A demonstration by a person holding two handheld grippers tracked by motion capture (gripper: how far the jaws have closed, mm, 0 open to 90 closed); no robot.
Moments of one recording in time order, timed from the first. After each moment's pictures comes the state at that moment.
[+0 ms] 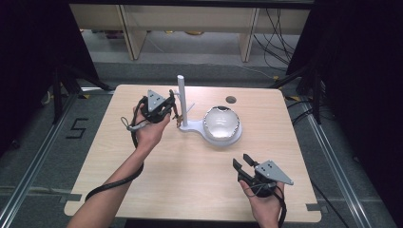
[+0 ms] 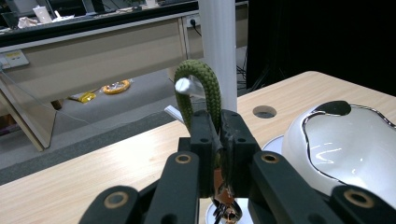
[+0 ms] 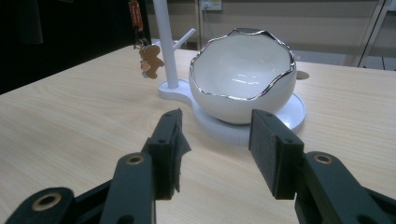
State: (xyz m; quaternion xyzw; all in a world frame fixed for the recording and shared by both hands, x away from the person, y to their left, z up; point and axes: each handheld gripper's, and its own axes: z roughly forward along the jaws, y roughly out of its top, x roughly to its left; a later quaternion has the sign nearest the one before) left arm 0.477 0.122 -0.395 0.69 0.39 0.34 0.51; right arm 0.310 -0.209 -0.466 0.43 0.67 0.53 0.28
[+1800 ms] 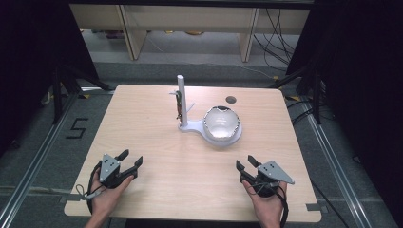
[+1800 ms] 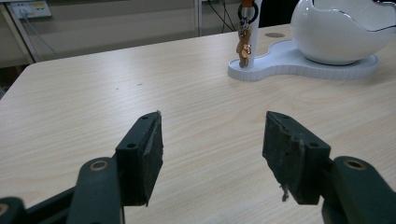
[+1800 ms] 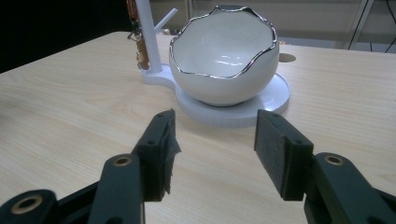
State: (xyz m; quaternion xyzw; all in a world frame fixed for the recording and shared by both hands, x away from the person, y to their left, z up) left arm 0.339 0.238 -0.518 0.66 0.44 0.33 0.51; right arm 0.314 -0.220 -0.478 0.46 0.68 0.50 0.28
